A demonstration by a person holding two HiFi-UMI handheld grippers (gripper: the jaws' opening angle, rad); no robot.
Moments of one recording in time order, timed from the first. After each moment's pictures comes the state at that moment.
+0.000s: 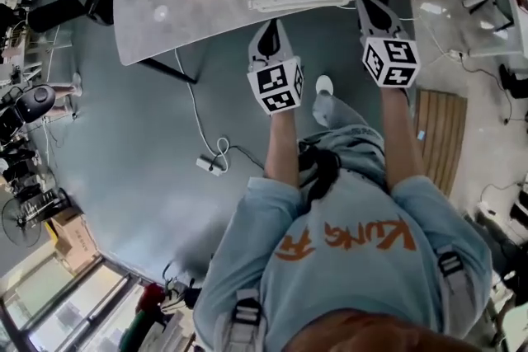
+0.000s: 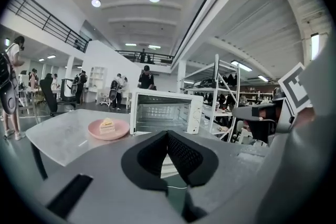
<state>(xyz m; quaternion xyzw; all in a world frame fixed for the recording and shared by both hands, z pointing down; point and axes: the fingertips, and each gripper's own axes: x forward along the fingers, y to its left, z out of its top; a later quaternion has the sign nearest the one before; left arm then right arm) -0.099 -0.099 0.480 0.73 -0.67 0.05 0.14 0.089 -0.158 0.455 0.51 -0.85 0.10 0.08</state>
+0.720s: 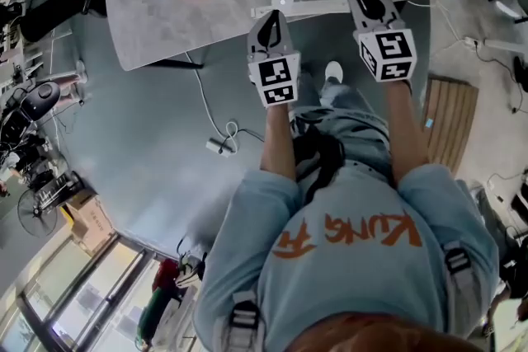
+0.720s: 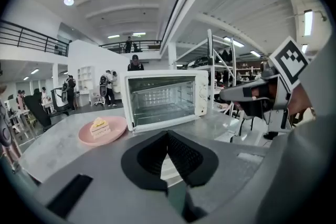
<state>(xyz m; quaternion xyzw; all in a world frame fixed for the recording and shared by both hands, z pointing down) -0.119 -0.193 0.537 0.74 -0.64 0.17 0.12 0.030 -0.252 0.505 0.43 -0.89 0.09 0.14</state>
